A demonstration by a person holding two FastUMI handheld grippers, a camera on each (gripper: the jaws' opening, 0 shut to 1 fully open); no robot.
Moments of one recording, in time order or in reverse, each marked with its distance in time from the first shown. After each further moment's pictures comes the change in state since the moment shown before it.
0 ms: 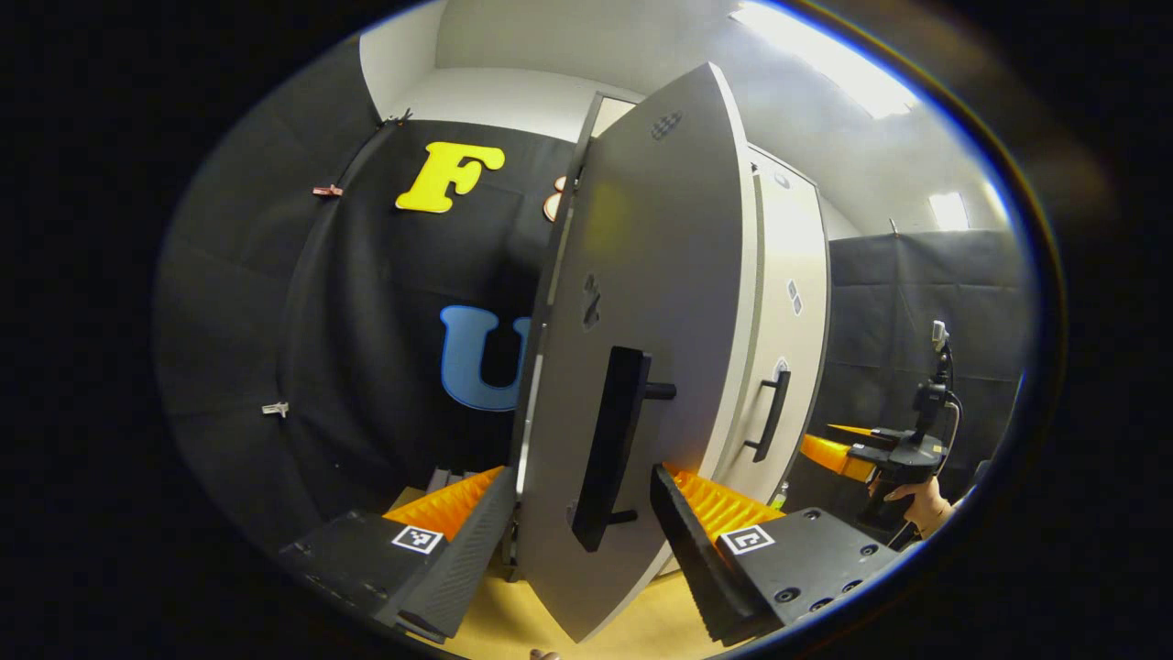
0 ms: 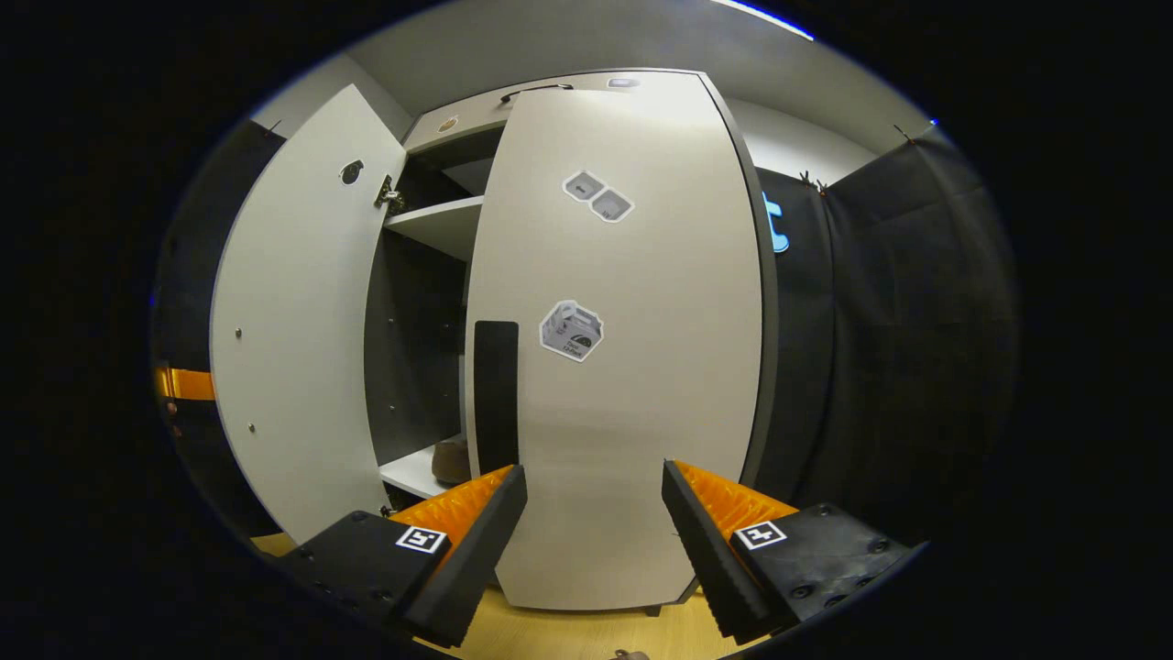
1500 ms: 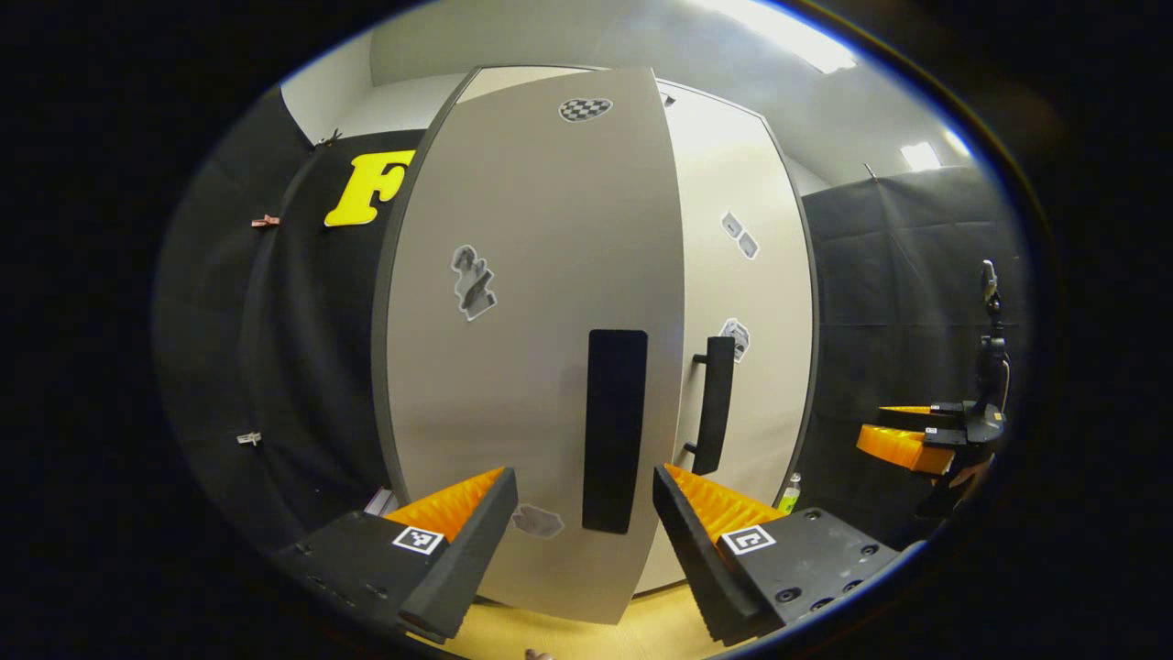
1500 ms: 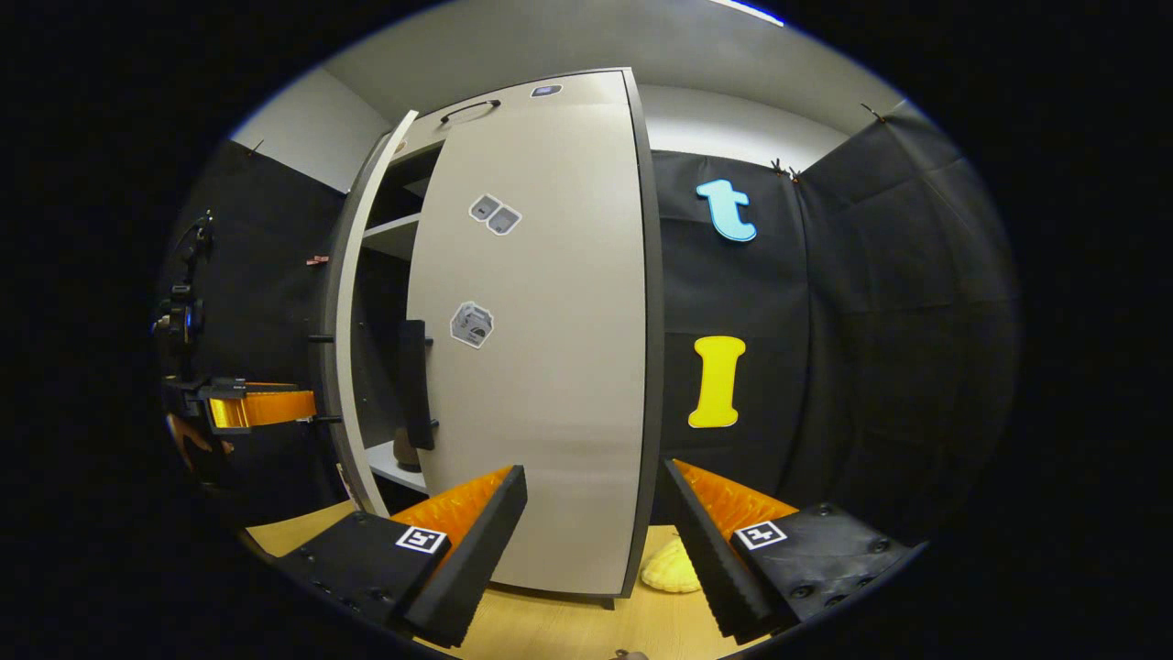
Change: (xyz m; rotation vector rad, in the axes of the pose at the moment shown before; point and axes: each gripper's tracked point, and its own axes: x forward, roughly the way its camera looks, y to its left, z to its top) left arm 0.107 -0.114 -0.023 0.136 0.007 0.019; right arm -0.037 -0.093 -0.002 0.037 0.019 -0.005
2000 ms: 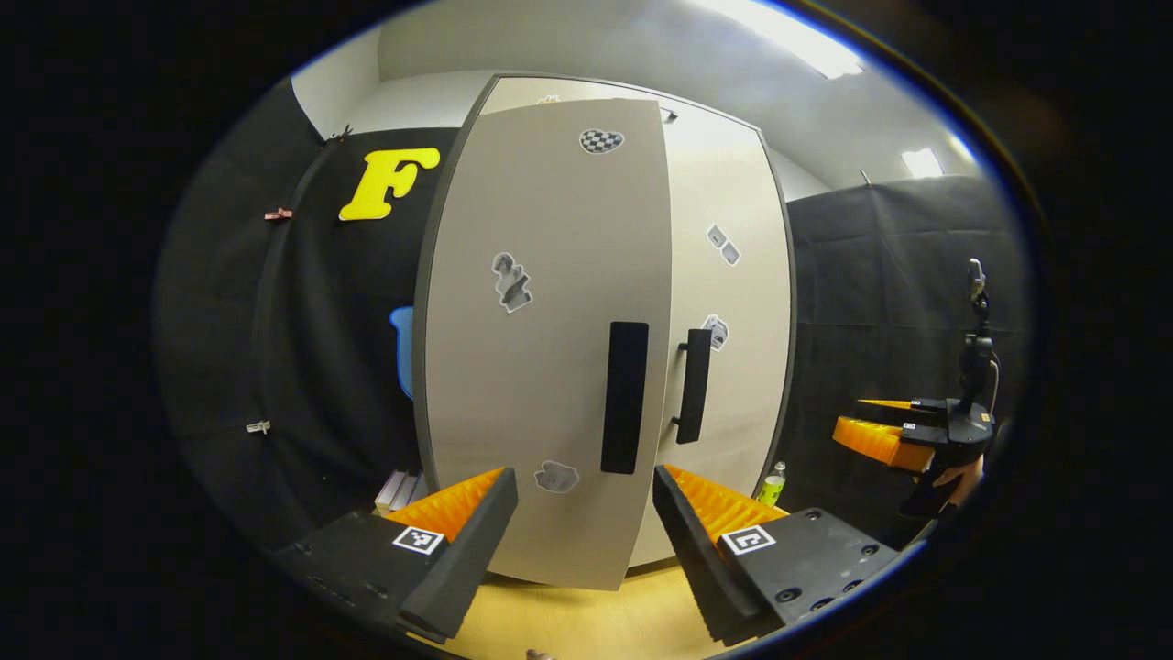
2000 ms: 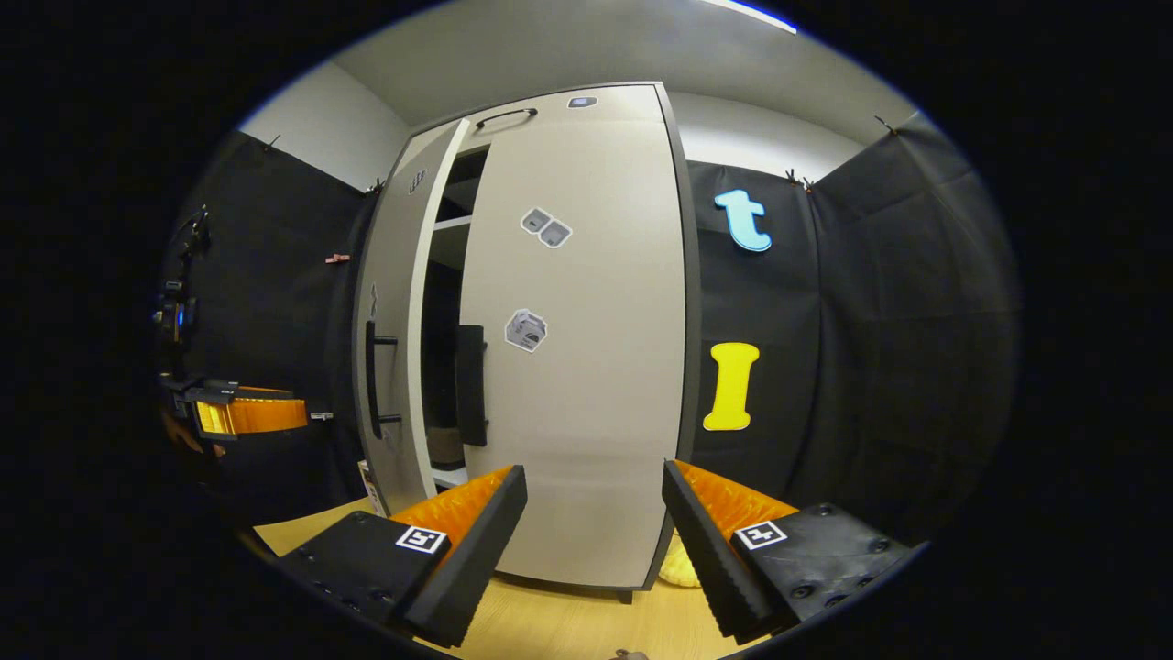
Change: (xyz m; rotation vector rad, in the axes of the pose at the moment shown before) left arm -0.065 0.009 -0.010 -0.018 0.029 -0.021; right arm -0.032 0.044 0.006 -0.023 -0.001 0.027
